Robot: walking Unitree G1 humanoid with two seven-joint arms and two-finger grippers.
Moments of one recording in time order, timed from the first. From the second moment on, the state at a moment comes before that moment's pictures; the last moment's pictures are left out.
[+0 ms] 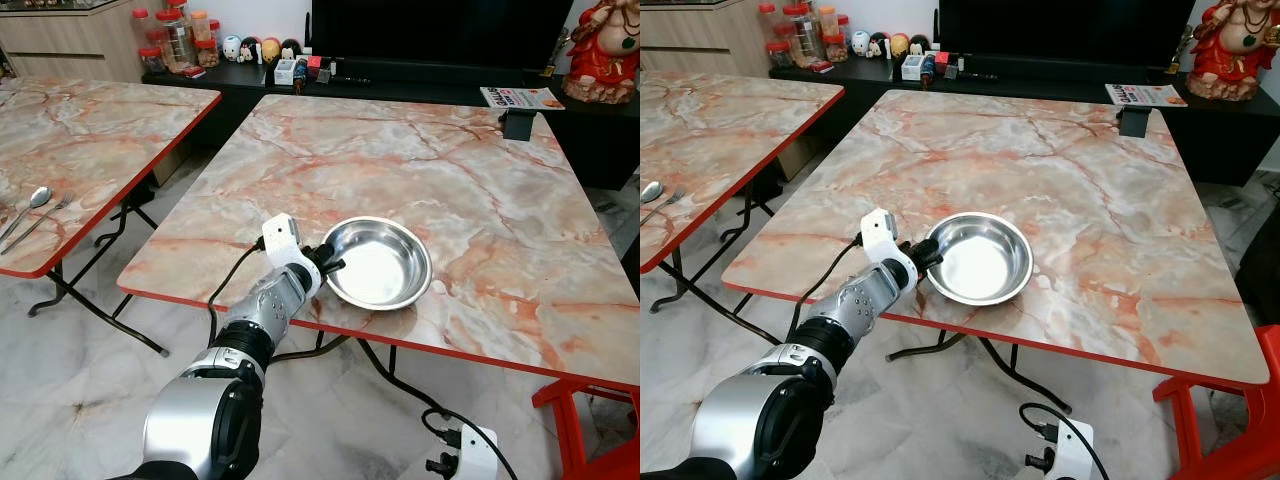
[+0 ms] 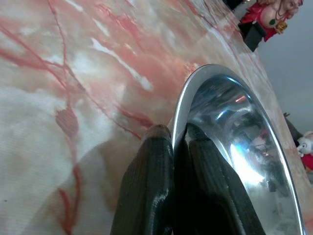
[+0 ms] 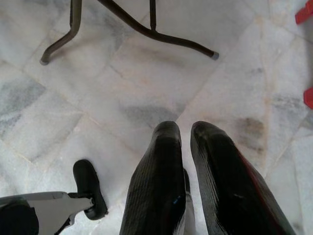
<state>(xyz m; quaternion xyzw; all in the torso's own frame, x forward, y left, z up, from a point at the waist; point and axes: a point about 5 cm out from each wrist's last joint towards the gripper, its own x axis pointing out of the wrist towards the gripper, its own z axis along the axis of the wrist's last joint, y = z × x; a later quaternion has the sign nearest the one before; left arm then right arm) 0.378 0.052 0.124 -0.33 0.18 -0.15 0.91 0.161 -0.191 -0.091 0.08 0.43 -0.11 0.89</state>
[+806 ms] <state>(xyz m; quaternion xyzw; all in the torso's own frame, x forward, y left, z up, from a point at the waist) 0.374 0.050 0.113 -0.34 0.20 -0.13 0.91 0.151 -0.192 -0.094 0.08 0.43 -0.12 0.89</state>
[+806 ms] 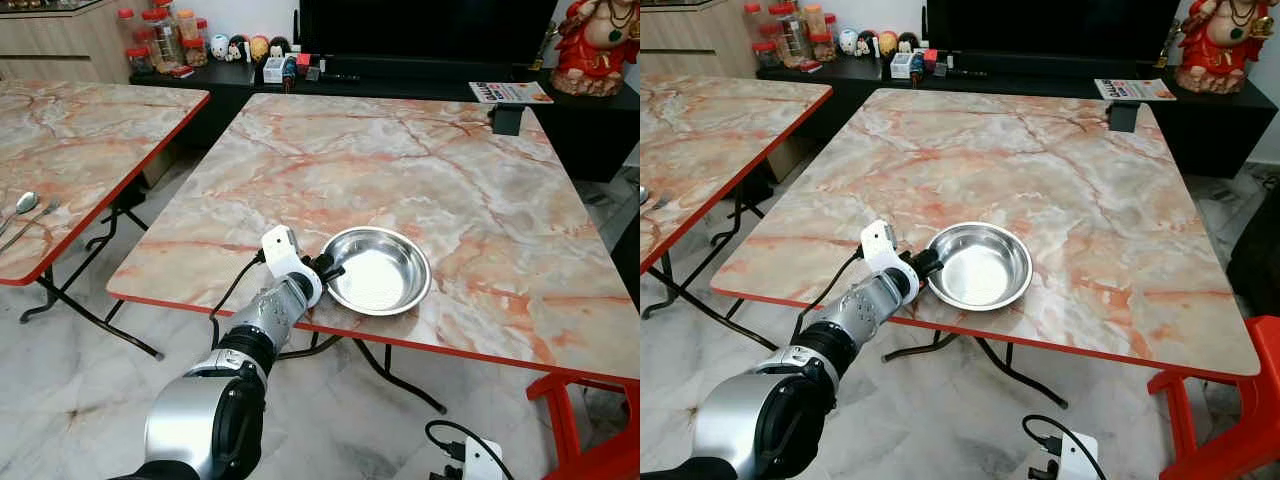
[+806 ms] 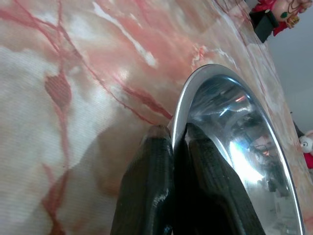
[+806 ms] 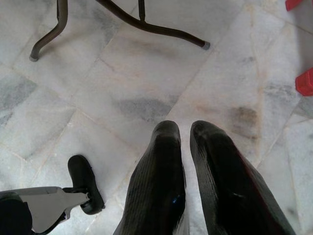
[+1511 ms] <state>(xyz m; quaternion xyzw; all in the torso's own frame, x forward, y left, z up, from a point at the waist) 0.375 0.049 0.115 -0.34 0.20 -0.13 0.91 0.151 -0.192 -0.094 0.08 0.43 -0.12 0.89</state>
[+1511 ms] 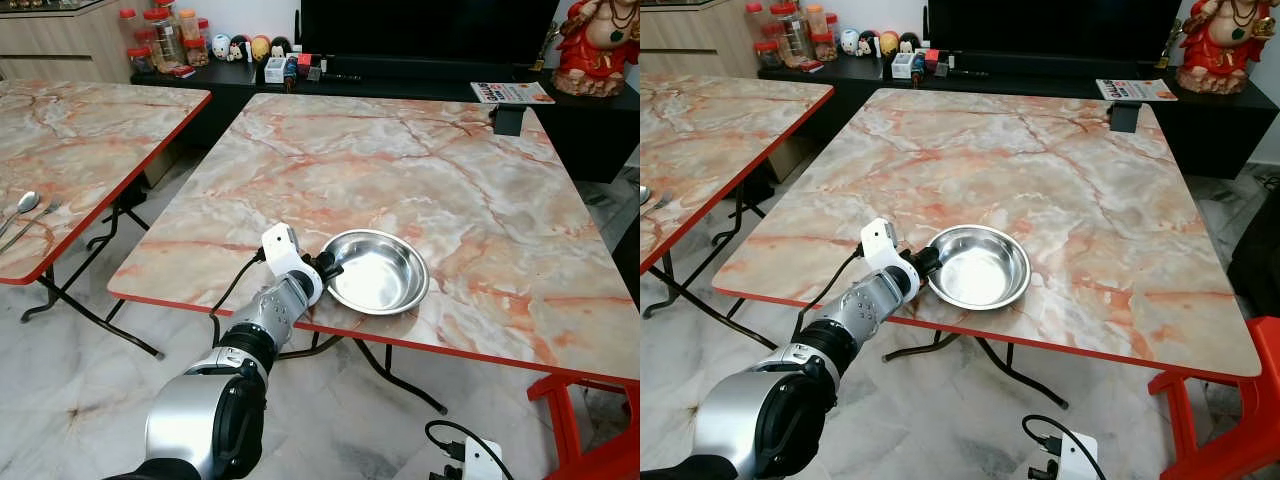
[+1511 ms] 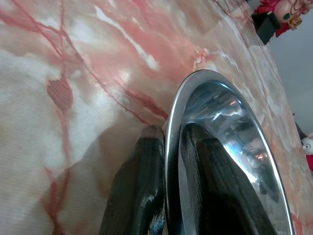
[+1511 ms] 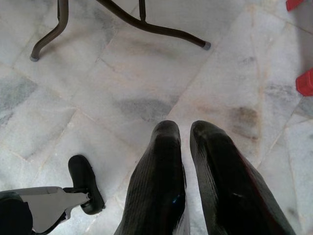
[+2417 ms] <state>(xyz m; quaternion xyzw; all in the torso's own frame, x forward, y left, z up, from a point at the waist) 0.381 0.047 0.131 -0.24 0.16 -0.14 0.95 0.154 -0.191 -0.093 0.08 0.43 -0.11 0.89</state>
